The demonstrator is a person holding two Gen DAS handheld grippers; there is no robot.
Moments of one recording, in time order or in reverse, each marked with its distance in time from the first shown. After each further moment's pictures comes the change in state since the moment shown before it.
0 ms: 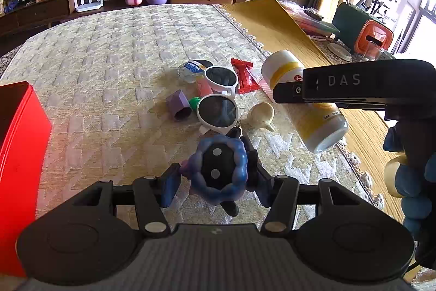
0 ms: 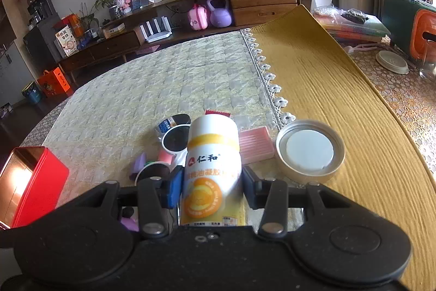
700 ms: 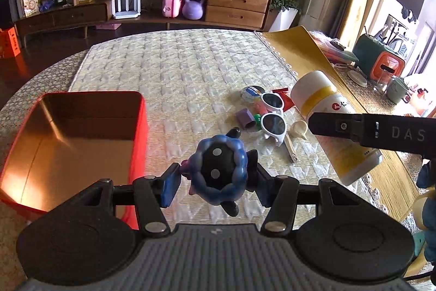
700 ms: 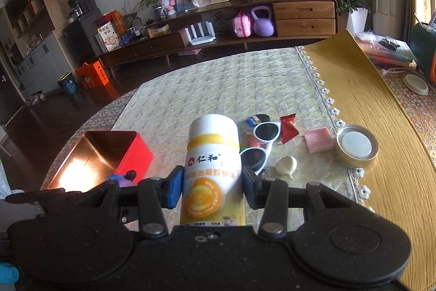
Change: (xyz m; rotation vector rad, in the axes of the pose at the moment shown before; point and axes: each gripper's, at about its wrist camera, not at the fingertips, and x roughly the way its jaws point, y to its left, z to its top) left arm -0.113 0.062 -0.005 -0.079 -0.050 0.106; right arm -0.071 0.091 -0.010 -0.101 -0.016 0.138
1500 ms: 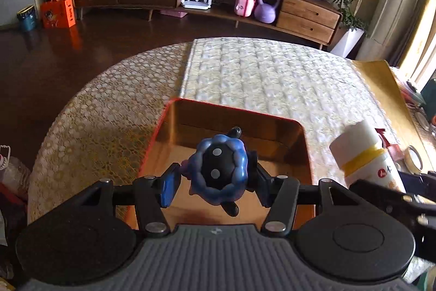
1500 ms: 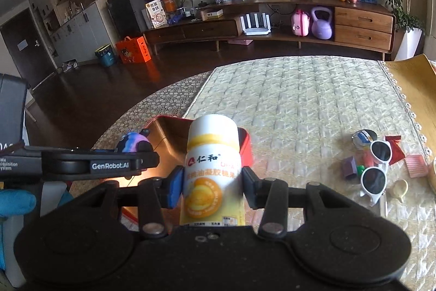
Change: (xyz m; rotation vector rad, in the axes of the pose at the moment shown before) left arm -0.001 0.163 0.036 -0.168 0.022 0.180; right arm 0.070 0.139 0.006 -0.147 0.048 0.116
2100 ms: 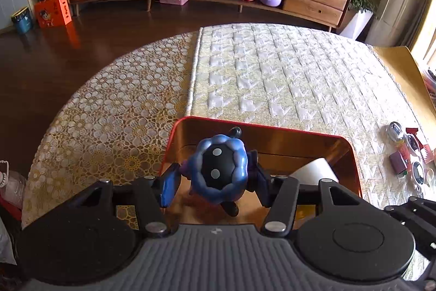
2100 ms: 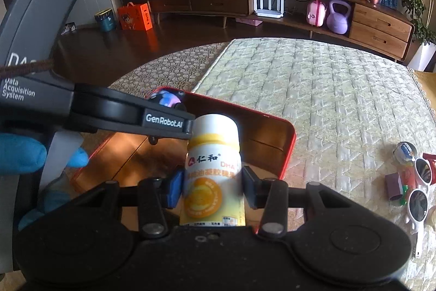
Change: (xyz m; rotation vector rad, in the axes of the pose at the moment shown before) left arm 0.070 0.009 0.031 0.050 0.075 0.021; right arm 0.087 0.040 -0.004 -0.124 0.115 -0.056
